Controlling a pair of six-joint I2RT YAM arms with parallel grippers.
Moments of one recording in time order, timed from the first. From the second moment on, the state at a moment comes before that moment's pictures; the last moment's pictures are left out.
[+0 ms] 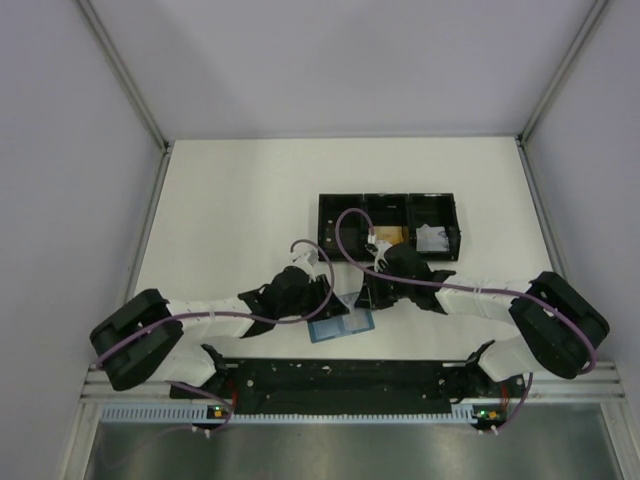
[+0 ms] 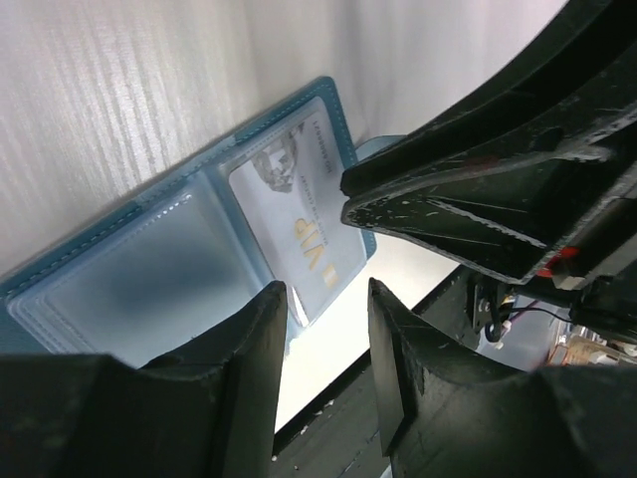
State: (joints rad) left arm -0.91 1.32 0.41 0.32 0.15 -1.05; right arm 0.74 1.40 0.53 0.09 -0.32 0.55
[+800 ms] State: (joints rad) left arm -0.91 1.45 0.37 0.46 0.13 -1.12; right arm 0.74 1.45 0.52 0.14 -0.37 0.58
